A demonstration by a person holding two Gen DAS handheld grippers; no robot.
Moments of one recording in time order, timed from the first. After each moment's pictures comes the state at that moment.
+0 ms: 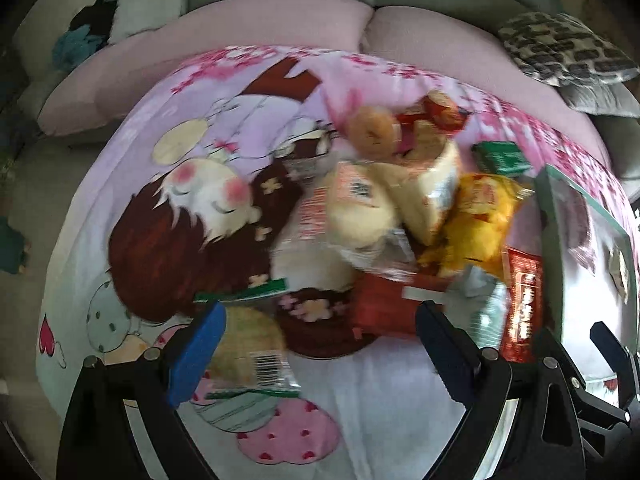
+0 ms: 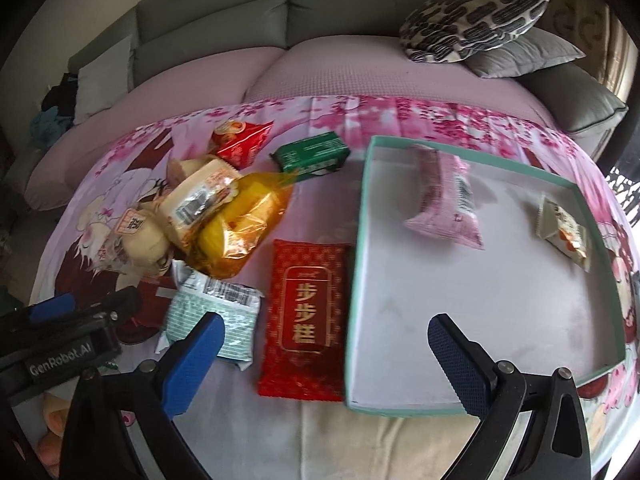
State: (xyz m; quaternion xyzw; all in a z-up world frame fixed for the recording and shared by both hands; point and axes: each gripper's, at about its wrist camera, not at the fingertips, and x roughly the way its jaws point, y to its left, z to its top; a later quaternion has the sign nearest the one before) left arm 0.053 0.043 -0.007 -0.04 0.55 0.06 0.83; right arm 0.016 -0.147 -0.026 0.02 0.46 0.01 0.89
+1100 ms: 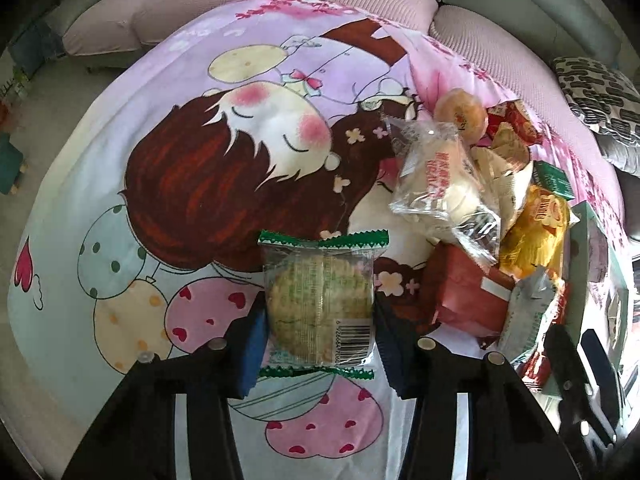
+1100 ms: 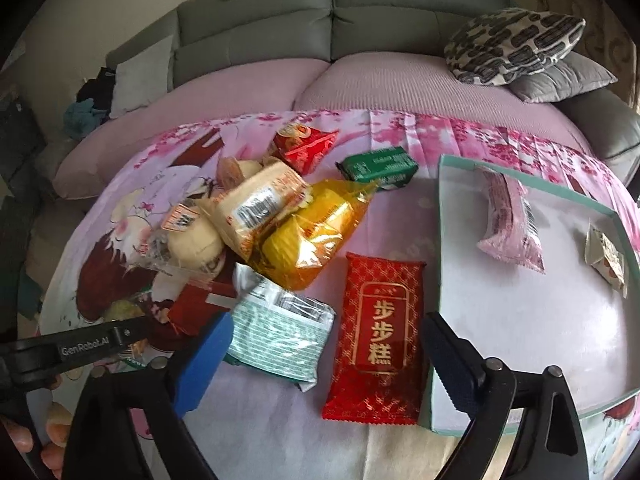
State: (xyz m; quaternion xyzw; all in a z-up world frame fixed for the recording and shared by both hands) left arm 0.040 0.090 -0.032 -0.15 0.58 0.09 0.80; right arm 0.016 -0.110 -0.029 0.01 0.42 0.07 0.90
